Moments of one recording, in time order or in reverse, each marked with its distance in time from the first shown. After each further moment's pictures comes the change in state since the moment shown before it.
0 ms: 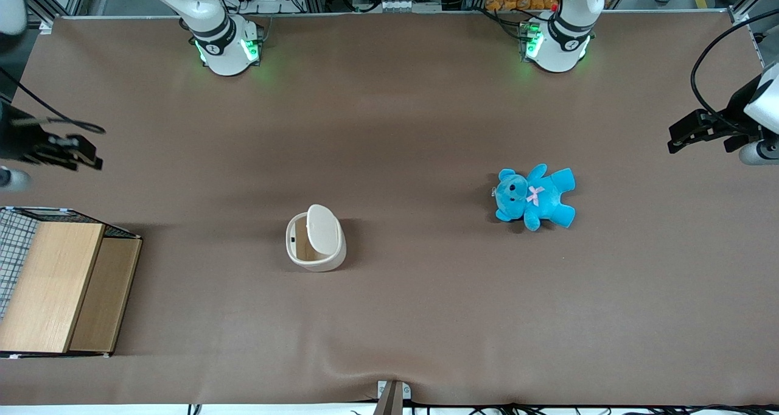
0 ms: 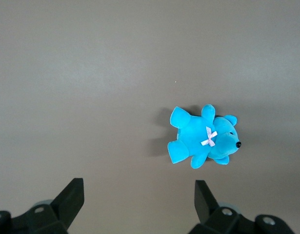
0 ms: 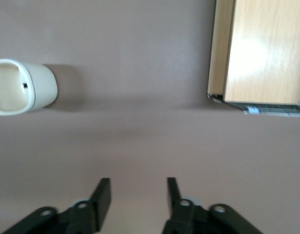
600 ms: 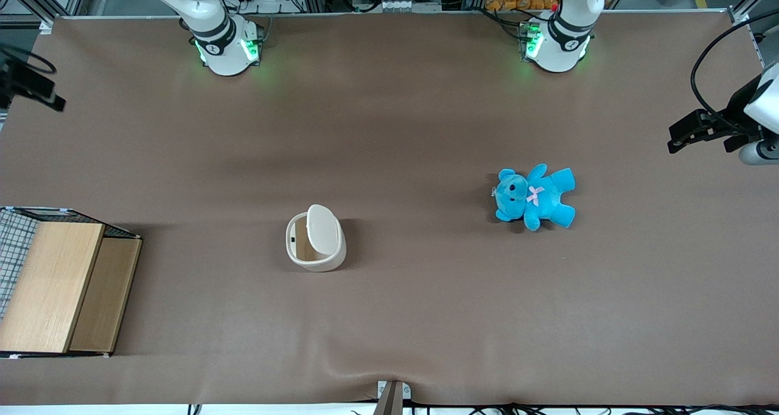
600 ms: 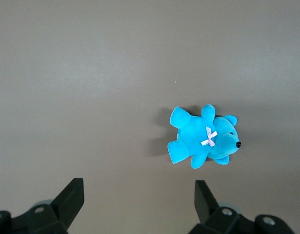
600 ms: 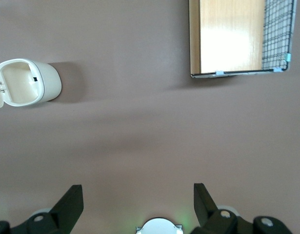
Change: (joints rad) arm -0.028 -0.105 0.005 0.103 -0.018 -0.182 0.085
